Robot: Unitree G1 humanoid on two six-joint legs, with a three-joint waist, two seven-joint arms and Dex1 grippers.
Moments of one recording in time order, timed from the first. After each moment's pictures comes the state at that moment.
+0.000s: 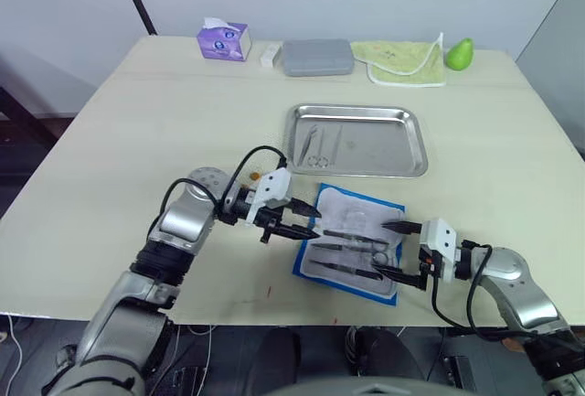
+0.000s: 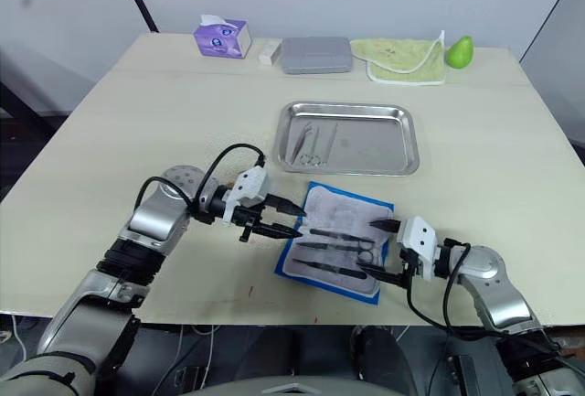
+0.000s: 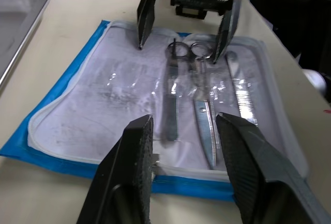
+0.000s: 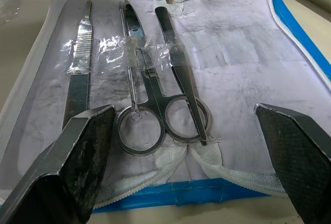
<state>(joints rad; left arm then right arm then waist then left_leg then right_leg) -0.59 0.59 -0.30 0.25 -0.22 0.12 -1.48 -0.05 -0.58 0.21 0.04 0.28 -0.07 1.01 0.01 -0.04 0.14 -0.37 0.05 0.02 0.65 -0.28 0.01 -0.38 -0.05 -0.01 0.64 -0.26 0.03</state>
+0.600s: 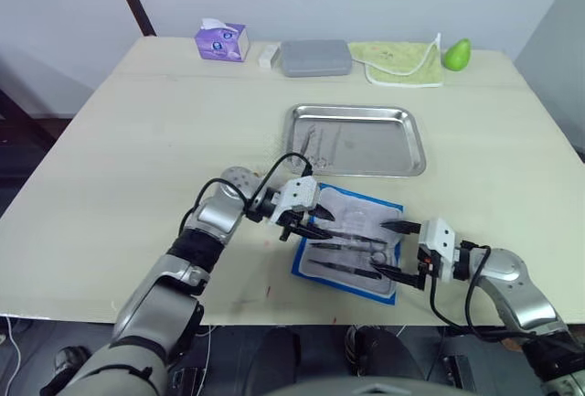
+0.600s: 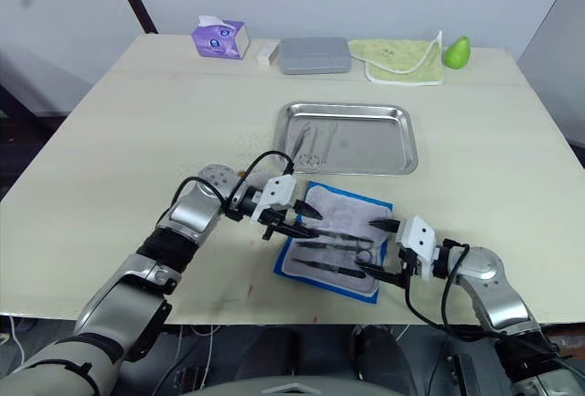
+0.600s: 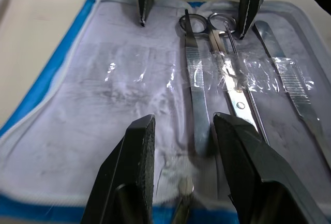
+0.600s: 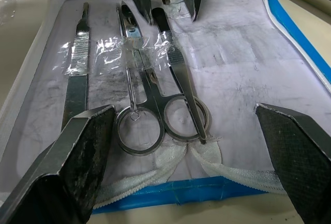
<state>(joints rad) -0.68 0.46 -0.38 0.46 -0.06 -0.01 -1.45 -0.05 -0.57 0.21 0.05 0.28 -0.07 1.00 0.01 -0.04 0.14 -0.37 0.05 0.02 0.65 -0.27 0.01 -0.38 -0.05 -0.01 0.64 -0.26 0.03</state>
